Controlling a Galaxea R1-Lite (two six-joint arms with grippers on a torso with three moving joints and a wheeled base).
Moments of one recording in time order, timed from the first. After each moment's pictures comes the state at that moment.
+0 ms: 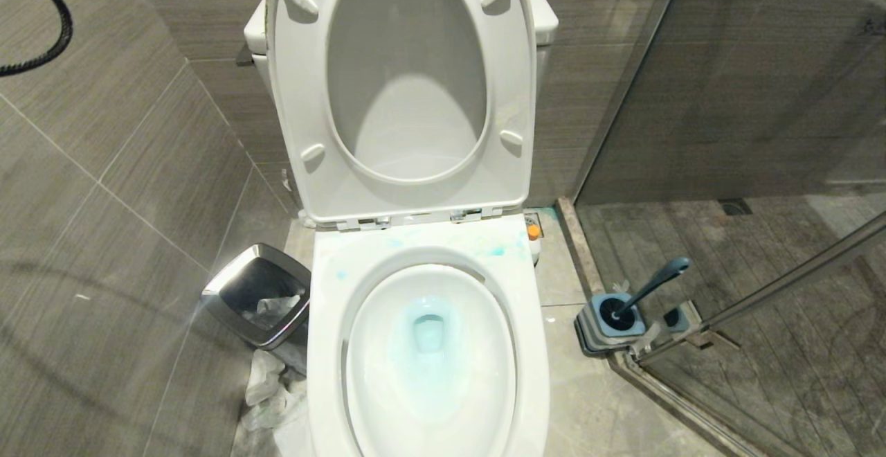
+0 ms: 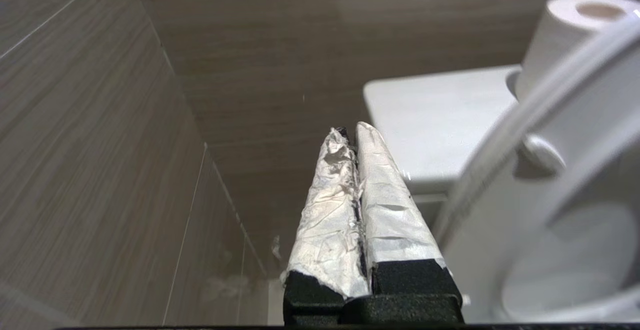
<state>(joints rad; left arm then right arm) 0.03 1.42 -1.46 -0.32 -0.08 0.05 0.00 0.00 0.00 0.00 0.01 -0.06</state>
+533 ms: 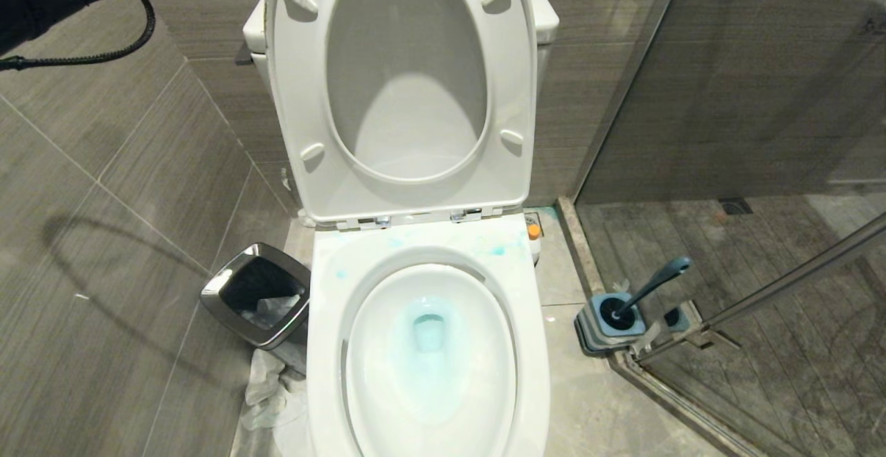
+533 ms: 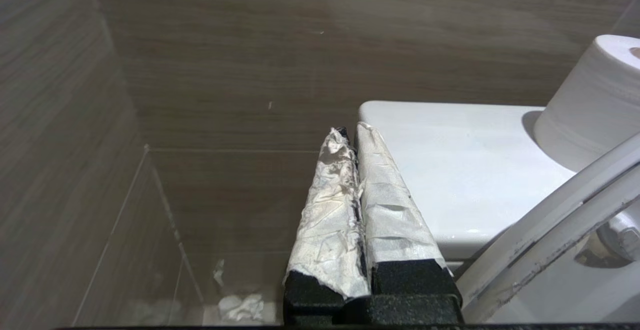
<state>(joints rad) 0.06 1.71 -1.68 -0.43 -0.14 -0.15 0.00 0.00 0.00 0.00 0.01 -0.06</state>
